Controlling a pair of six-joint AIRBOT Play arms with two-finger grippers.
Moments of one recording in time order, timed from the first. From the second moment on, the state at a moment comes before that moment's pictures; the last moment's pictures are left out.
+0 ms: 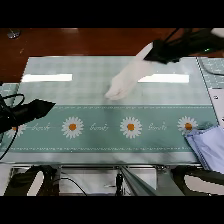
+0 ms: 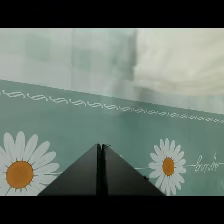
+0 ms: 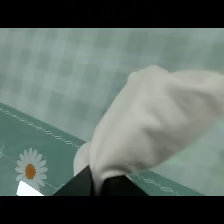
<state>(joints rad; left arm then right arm) 0.14 -0.52 0.61 0.88 -1.03 -1.47 0.08 -1.40 1.70 -0.98 1.32 1.54</state>
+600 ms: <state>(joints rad) 0.14 -0.52 0.61 0.88 -0.97 -1.47 -0.63 -1.05 1.74 -1.36 1.73 1.65</state>
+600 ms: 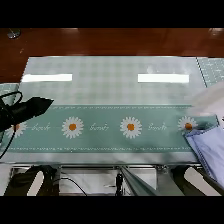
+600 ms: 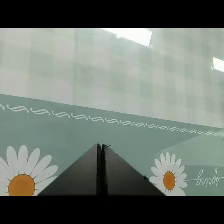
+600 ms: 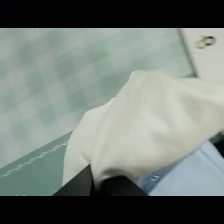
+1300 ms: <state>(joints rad) 0.14 -0.52 0.61 0.88 -0.90 -1.47 -0.92 -0.59 1.21 -1.91 1.84 1.78</state>
